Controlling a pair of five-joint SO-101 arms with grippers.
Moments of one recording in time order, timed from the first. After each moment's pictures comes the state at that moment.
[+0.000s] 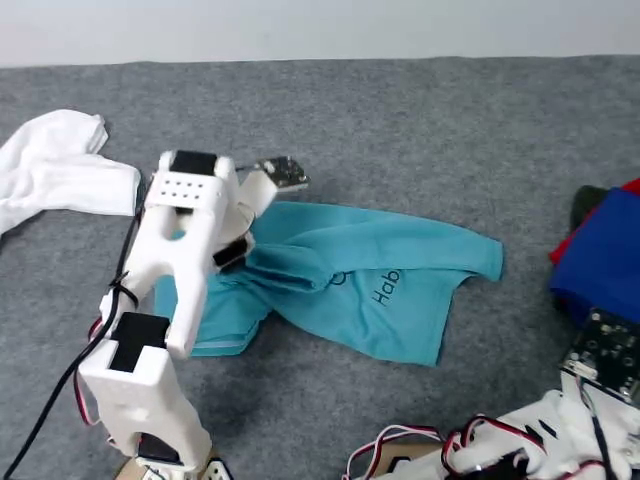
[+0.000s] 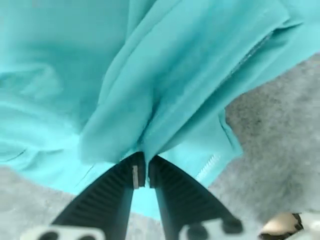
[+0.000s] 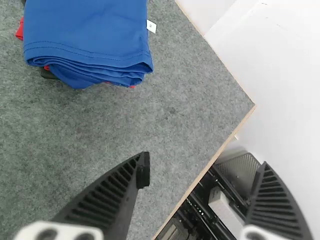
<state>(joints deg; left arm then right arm) 4.2 17.9 -6.0 97.1 -39.0 65.7 -90.7 35.6 97.3 35.3</state>
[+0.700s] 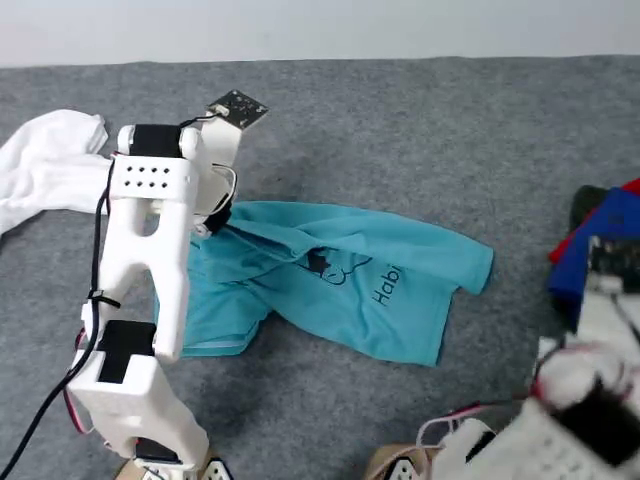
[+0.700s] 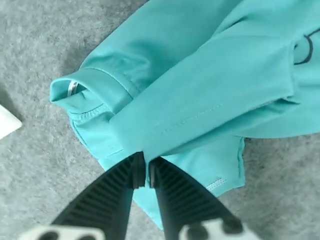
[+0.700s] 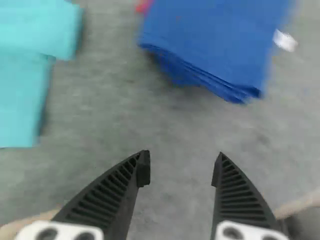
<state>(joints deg) 0.4 14.5 -15.2 98.7 -18.9 38.1 -58.4 28.7 97.2 32.3</state>
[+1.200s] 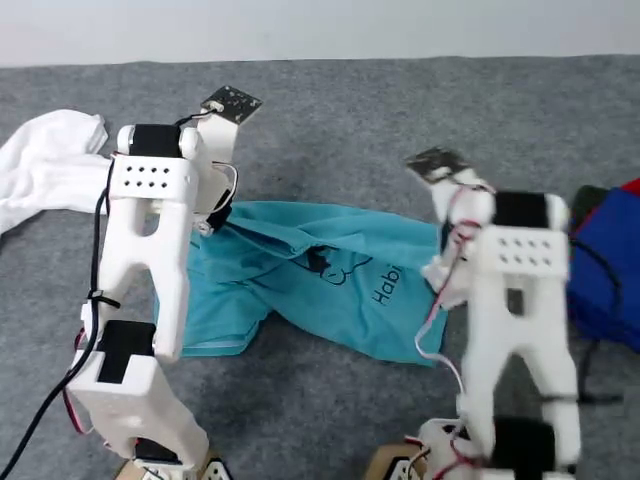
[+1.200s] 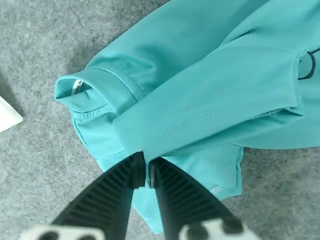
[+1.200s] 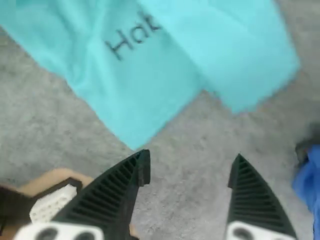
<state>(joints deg) 0.4 14.5 -15.2 97.6 -16.1 -1.5 -12.8 13.5 97.1 30.8</state>
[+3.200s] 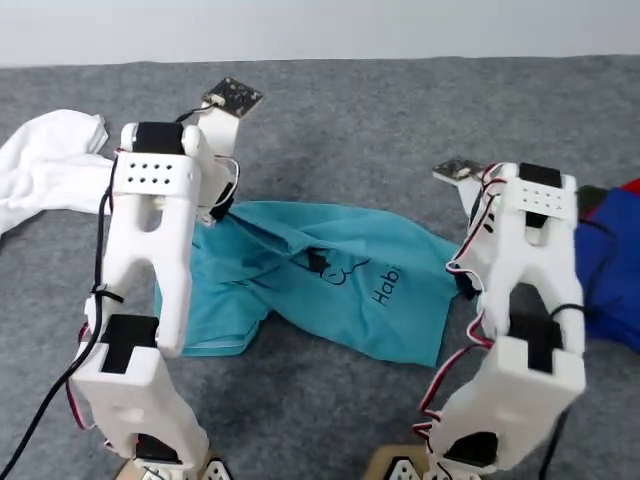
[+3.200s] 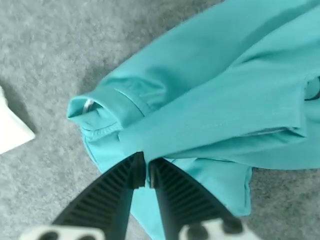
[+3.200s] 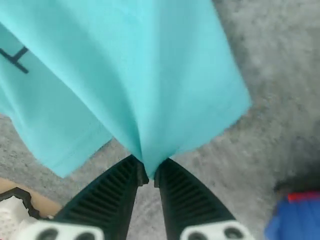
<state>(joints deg) 0.4 17.0 -18.9 94.7 -16.1 11.5 14.7 0.4 89.6 43.6</state>
